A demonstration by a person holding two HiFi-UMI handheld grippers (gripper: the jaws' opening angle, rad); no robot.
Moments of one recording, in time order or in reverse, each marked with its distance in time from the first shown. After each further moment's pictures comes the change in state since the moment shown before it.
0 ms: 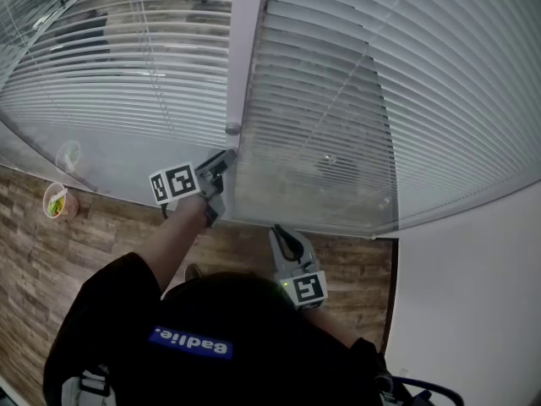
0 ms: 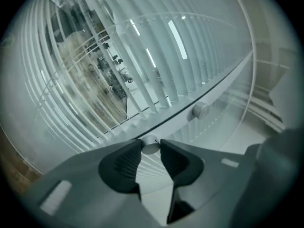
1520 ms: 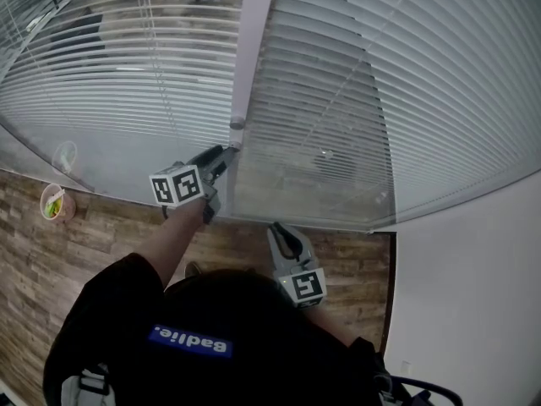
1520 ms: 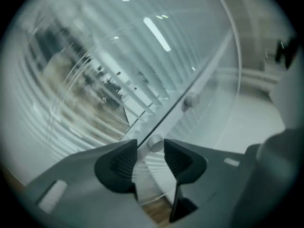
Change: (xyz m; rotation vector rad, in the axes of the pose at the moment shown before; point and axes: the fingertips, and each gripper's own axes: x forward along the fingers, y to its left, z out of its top) left arm -0.013 -0.014 0.016 0.283 -0.001 0.028; right arm -0.006 0.014 0.017 -0.005 0.033 -0.023
